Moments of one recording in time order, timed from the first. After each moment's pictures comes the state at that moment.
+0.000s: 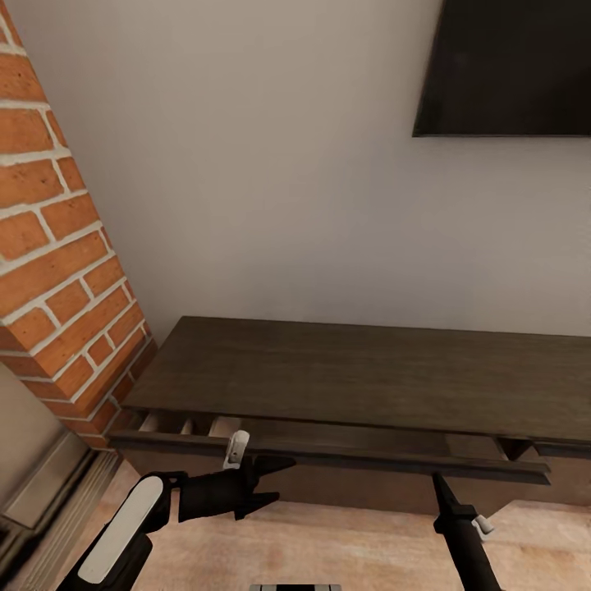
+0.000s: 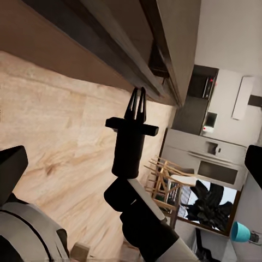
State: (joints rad) left arm -0.29 0.11 -0.23 -1.35 1.55 1.05 0.11; right arm -0.29 0.01 -0.64 -0.56 -1.01 0.32 1.02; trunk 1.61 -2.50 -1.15
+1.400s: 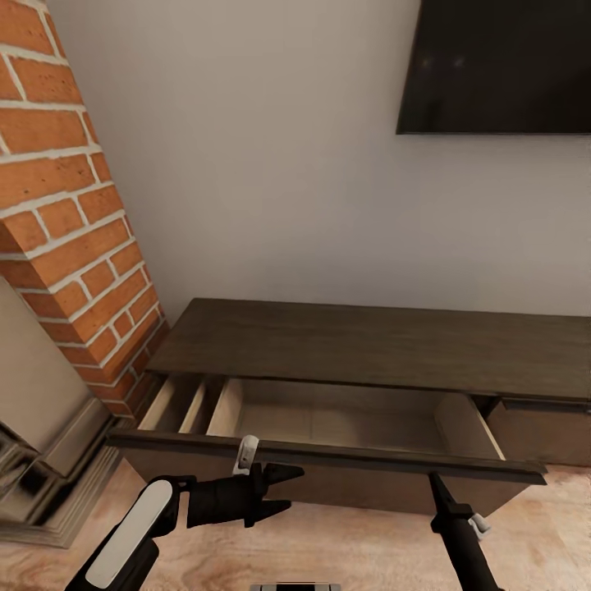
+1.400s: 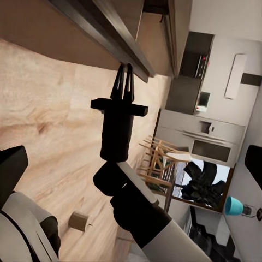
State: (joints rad) left arm -0.29 0.11 -0.30 -1.35 1.55 1.05 0.05; right arm -0.29 0.02 -0.62 -0.56 -1.01 0.32 1.02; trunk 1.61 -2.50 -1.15
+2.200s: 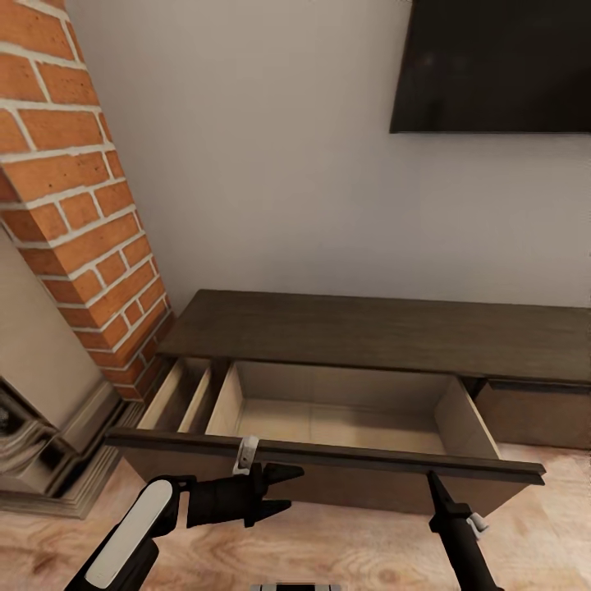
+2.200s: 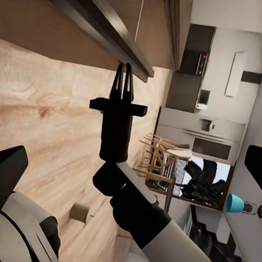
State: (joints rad) left arm -0.29 0.11 -0.30 -1.35 1.55 1.05 0.05; right arm -0.29 0.01 -0.61 -0.56 -1.01 0.32 1.02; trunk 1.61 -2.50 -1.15
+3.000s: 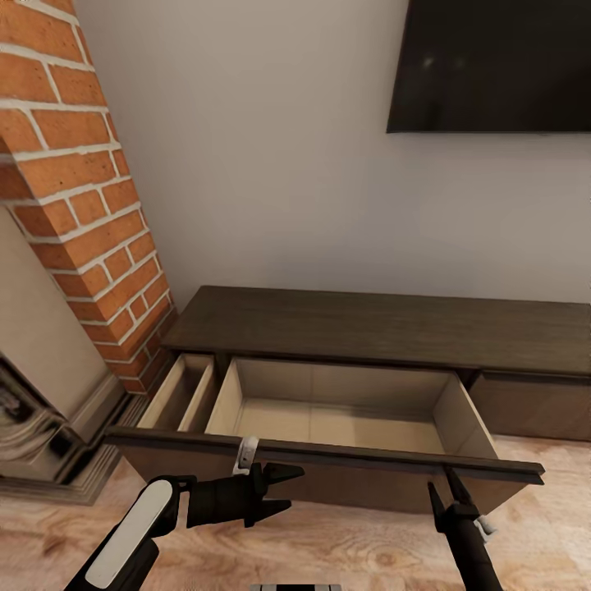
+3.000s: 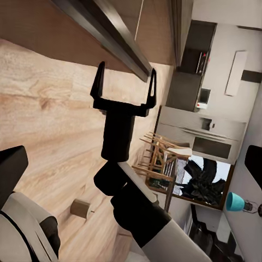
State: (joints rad) left arm -0.29 0.11 -0.30 -1.35 1.55 1.05 0.05; right arm -0.29 0.01 -0.65 -0.56 -1.03 0.34 1.02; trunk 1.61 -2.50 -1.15
